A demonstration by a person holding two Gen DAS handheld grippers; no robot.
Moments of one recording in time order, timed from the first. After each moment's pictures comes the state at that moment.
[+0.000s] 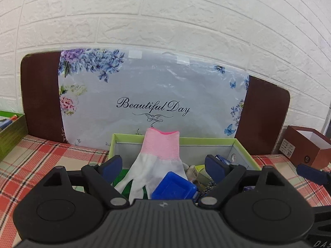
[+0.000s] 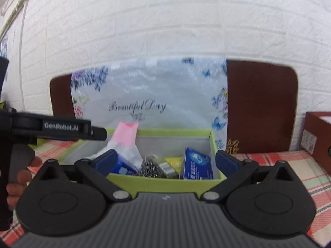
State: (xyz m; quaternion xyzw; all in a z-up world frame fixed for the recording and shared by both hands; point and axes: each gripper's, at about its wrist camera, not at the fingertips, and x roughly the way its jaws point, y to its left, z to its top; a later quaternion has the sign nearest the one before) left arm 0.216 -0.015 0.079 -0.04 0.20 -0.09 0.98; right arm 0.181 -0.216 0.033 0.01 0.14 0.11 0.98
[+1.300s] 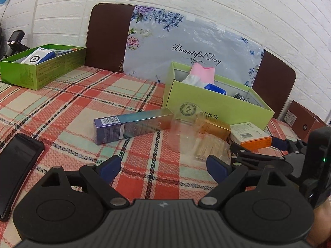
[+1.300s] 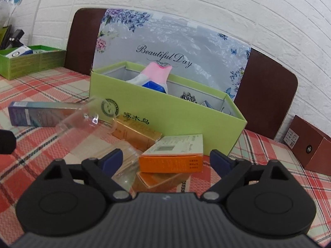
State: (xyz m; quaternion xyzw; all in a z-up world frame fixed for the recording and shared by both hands) left arm 0.051 0.059 0.000 -0.11 0.27 -0.03 0.96; right arm 0.113 -0.101 -0.039 -0.16 0.22 0.05 0.96
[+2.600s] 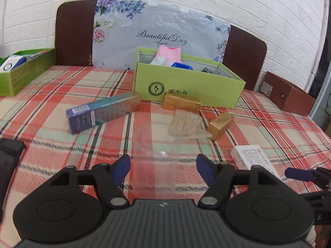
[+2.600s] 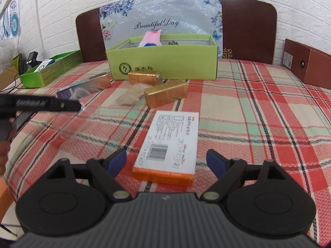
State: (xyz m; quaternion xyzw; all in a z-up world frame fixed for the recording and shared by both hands) left arm 0.034 0.036 -0.011 -0.06 0.30 -0.11 0.95; right arm -0.012 -0.201 -0.029 0.00 0.33 0.11 0.94
